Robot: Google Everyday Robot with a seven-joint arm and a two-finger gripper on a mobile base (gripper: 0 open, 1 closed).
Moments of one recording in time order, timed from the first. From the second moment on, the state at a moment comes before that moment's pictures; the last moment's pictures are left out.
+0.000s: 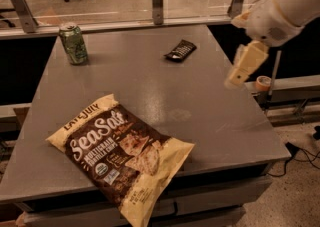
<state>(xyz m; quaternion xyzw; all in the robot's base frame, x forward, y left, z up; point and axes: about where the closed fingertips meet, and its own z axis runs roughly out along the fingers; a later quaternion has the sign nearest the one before) 0.569 -0.173 0.950 -0.61 0.74 0.03 0.29</state>
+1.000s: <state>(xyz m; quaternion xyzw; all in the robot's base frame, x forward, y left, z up) 0.622 -0.137 0.926 -0.58 0.73 0.07 0.35</state>
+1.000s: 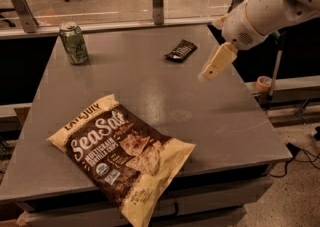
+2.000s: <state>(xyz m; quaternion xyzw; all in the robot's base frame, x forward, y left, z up) 0.733 -0.102 0.882 -0.43 0.77 0.18 0.43</state>
